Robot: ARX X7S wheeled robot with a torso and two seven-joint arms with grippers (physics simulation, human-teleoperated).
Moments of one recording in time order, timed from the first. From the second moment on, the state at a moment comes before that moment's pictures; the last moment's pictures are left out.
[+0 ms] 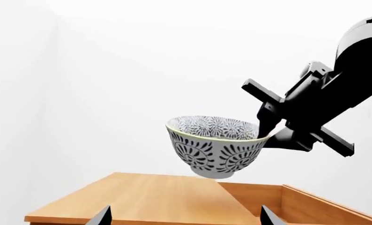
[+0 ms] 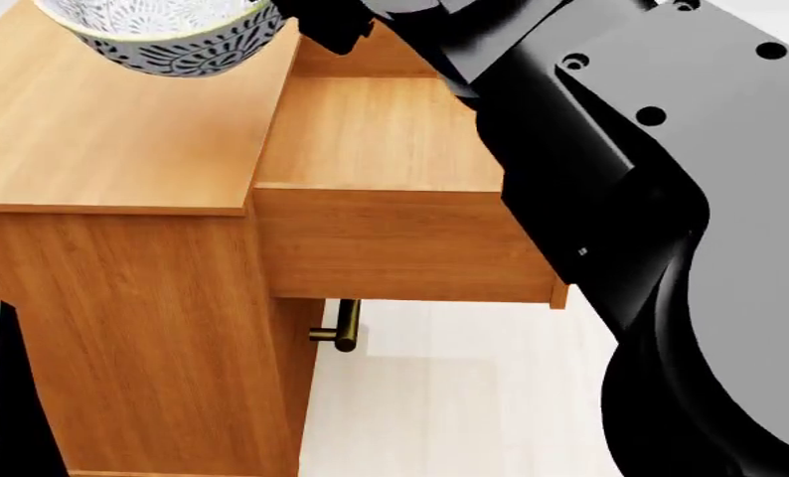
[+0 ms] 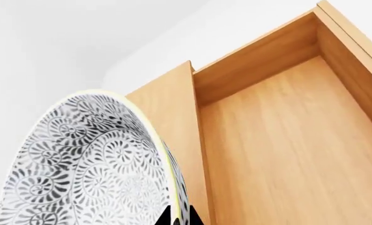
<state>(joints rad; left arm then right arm) -0.14 -0.75 0.51 0.91 -0.45 -0.10 -0.86 1.98 0.00 -1.61 1.02 2.65 0.37 0.80</state>
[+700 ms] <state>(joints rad) -0.14 -0.76 0.50 0.90 -0.47 -0.08 -0.86 1.90 0.00 -1.61 0.91 2.70 0.29 0.76</state>
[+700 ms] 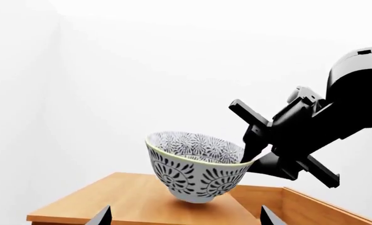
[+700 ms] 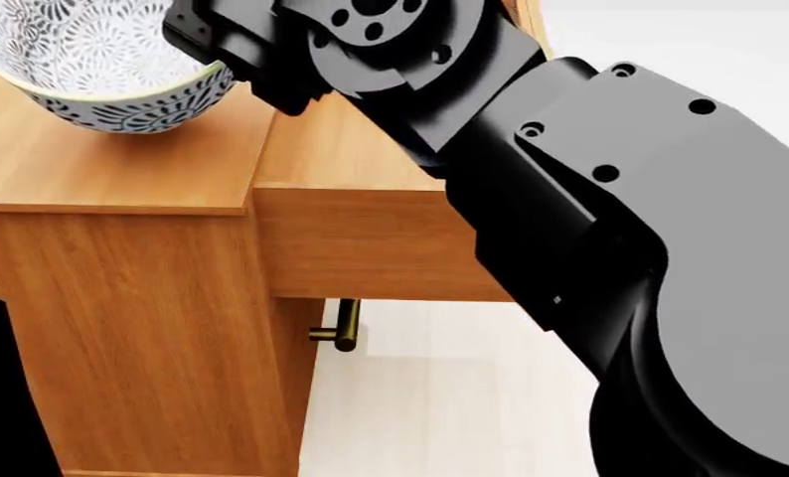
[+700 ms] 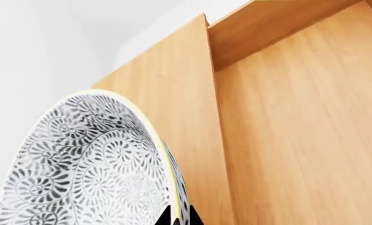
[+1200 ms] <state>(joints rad) -0.14 -0.76 0.50 0.90 -0.48 -0.07 -0.87 1.88 0.00 -1.61 0.89 2.69 0.27 0.78</state>
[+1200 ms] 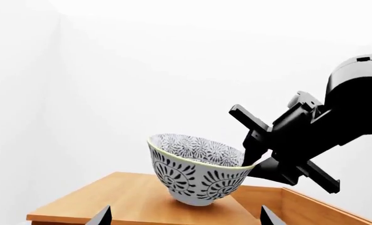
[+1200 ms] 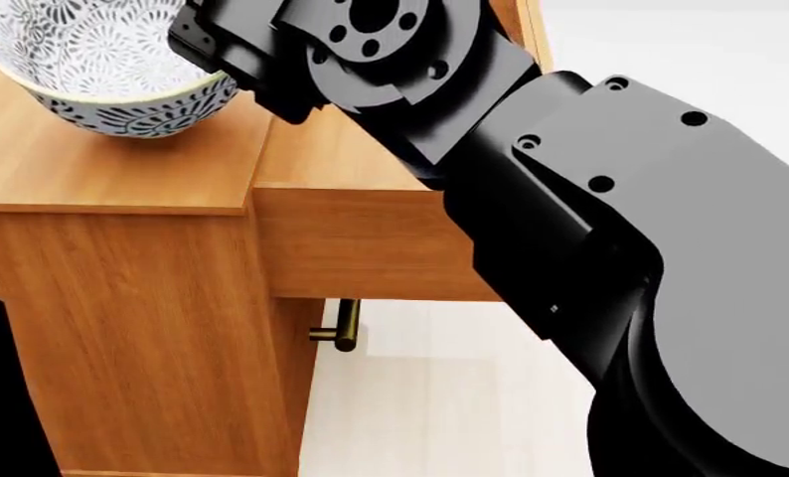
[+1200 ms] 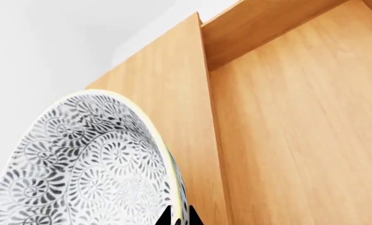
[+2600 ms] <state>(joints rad) -0.14 -0.77 0.53 0.91 -0.46 -0.09 -0.88 1.85 0.55 -1.57 -0.03 2.26 -0.16 0.95</state>
